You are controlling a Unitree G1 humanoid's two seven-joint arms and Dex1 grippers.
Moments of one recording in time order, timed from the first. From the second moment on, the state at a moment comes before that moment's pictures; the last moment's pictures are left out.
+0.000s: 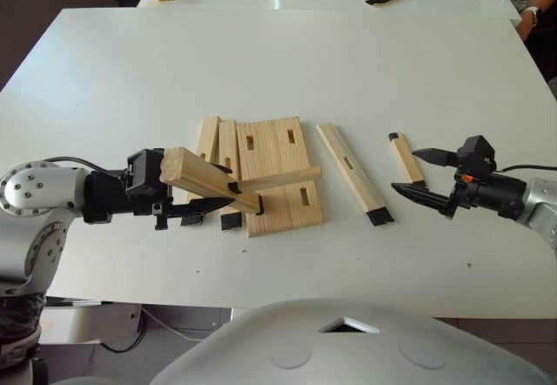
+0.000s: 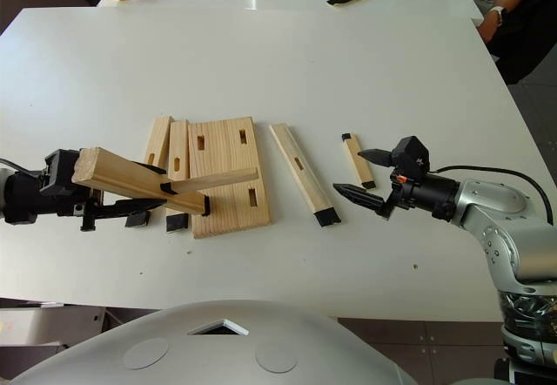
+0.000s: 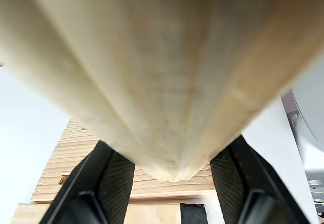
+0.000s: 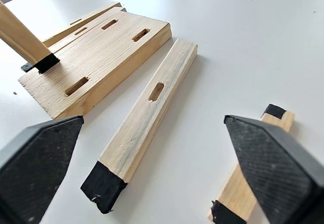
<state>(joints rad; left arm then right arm) 0.18 0.96 0.23 -0.43 -0.67 0.25 -1.29 0.17 -0.82 -0.20 -0.35 0.61 0.64 0.95</state>
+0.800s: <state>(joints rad) 0.11 0.99 0.07 -0.46 -0.61 0.23 -1.21 0.10 -0.82 -0.15 -0.34 0.61 0.65 0.95</state>
